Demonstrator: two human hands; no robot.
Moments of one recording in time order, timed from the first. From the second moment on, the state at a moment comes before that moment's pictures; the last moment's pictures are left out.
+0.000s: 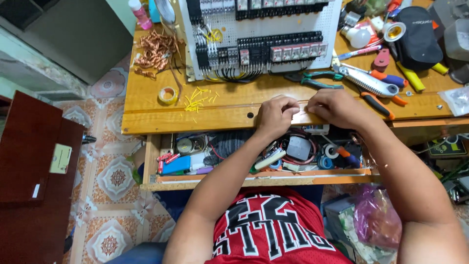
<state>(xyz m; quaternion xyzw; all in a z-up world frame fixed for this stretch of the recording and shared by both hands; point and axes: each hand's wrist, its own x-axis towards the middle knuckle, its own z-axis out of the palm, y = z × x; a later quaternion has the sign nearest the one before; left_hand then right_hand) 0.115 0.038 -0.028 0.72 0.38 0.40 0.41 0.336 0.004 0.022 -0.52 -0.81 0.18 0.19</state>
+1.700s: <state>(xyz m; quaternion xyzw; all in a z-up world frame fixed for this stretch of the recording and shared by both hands) 0.155 0.084 -0.032 0.98 0.17 0.07 -0.03 0.325 -0.005 -0.009 -0.54 -0.80 0.09 0.22</state>
